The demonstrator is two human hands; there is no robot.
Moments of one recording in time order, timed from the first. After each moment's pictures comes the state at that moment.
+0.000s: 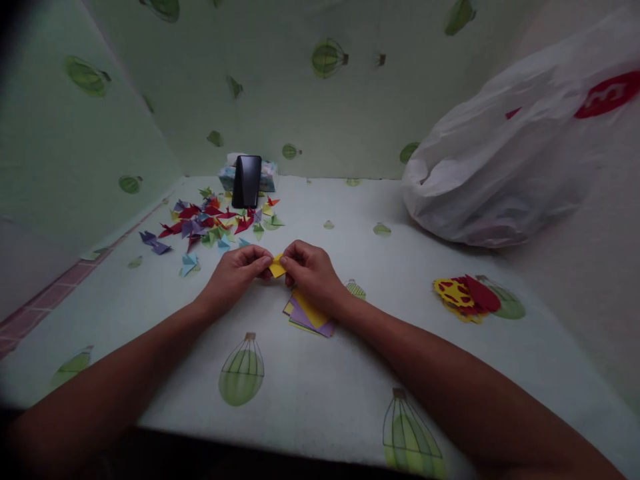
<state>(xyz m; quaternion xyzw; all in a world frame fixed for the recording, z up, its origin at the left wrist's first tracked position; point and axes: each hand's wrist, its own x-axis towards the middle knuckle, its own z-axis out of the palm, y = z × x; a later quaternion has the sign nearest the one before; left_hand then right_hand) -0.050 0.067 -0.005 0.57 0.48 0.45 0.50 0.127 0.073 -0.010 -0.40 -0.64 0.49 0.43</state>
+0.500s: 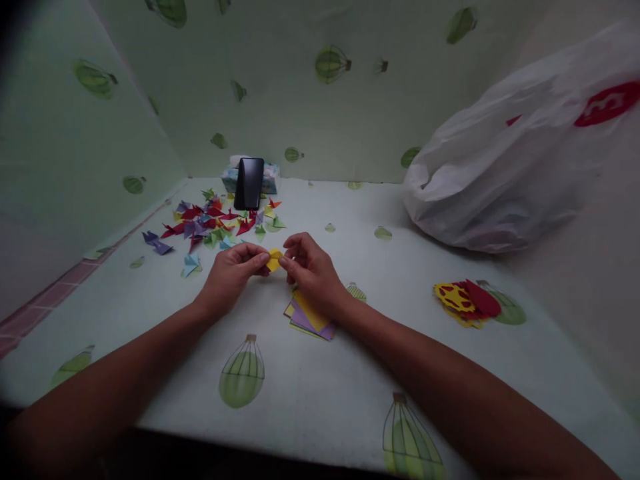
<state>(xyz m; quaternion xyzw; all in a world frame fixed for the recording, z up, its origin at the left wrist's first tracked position) -0.049 0.066 -0.005 0.50 0.48 0.52 0.50 0.127 0.075 -0.014 -0.35 -0.64 0.49 0.47</state>
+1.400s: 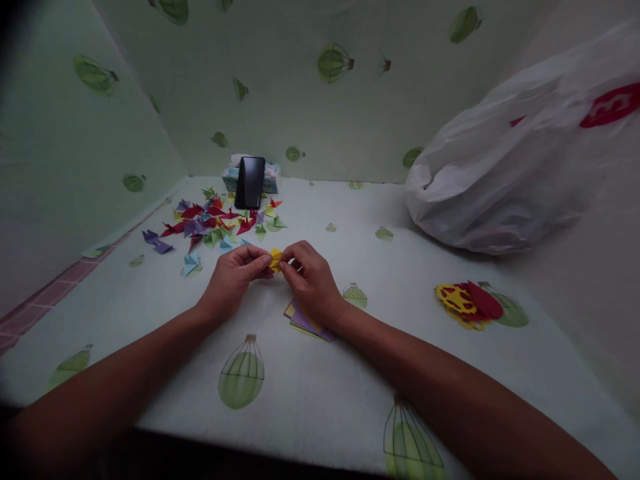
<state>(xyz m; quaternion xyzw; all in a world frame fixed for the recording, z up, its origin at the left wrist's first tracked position) -0.042 0.061 -0.007 0.47 0.47 0.54 0.53 0.121 0.066 -0.016 -0.38 -0.74 0.29 0.48</state>
